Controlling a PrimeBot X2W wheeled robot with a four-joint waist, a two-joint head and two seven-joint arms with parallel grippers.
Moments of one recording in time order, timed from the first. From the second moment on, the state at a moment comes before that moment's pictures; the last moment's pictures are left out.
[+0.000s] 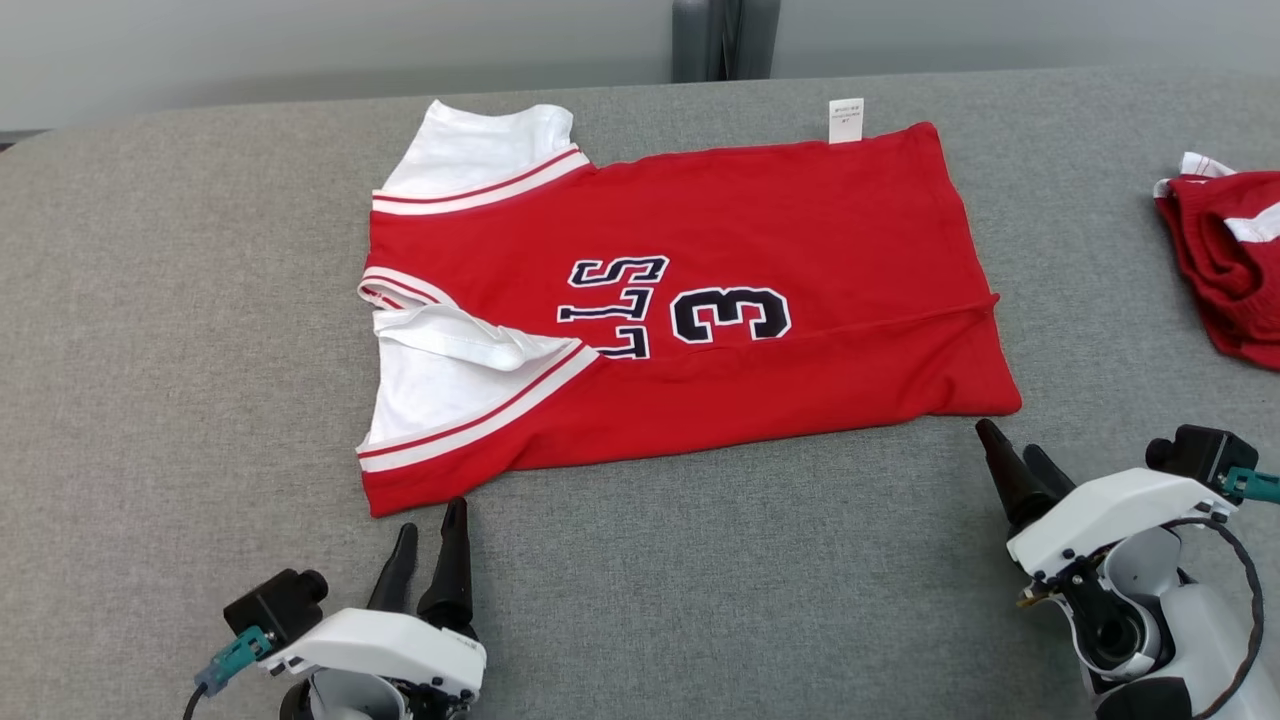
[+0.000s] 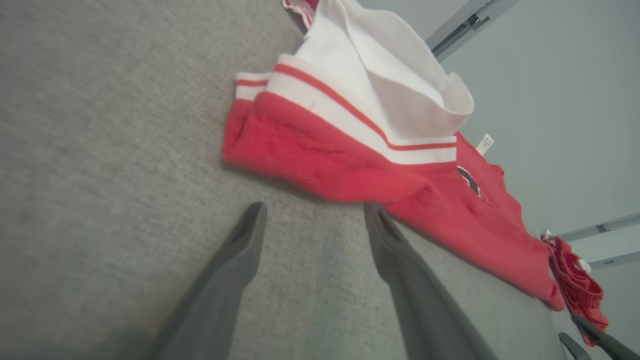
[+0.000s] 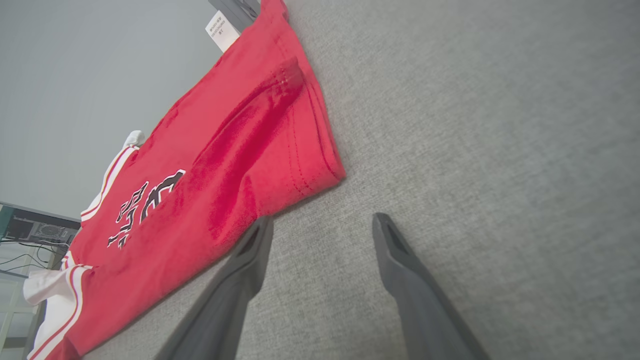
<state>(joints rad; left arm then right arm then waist) -0.16 0.05 -0.30 0.49 -0.93 -0.01 -0.24 -0.34 -0.05 -0.04 0.54 0.71 0.13 0.19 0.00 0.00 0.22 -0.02</state>
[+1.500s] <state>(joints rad) -0.33 0.04 -0.21 0.57 -0.81 -0.07 -0.26 -0.51 -0.06 0.00 0.69 0.73 0.13 0.12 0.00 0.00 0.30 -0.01</state>
